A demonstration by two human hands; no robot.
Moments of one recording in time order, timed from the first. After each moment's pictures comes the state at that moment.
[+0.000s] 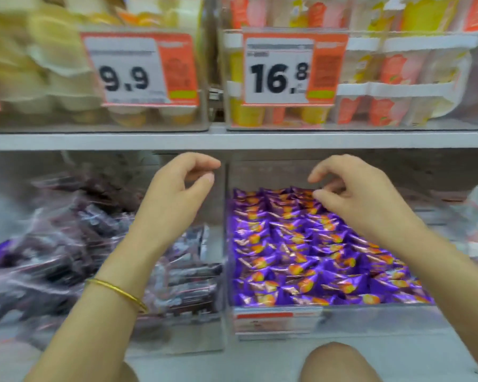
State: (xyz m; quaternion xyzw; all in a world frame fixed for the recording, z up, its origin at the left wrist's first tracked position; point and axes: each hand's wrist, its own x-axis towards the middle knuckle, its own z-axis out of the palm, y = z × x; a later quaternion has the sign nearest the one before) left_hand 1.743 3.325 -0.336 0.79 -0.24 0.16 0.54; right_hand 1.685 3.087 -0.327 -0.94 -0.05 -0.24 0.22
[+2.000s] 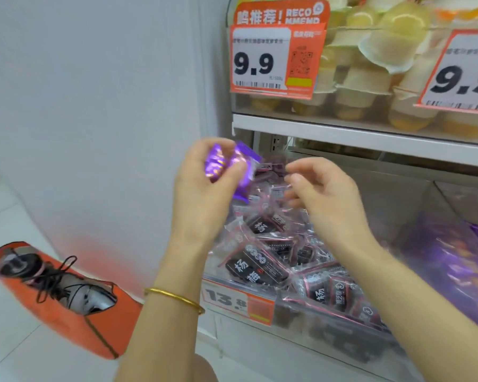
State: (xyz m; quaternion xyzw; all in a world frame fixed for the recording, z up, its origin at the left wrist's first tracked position) left_hand 1.720 3.559 -0.338 0.72 -0.02 0.34 0.61; right_hand 1.751 3.411 -0.347 -0.77 -0.15 -0.14 0.60
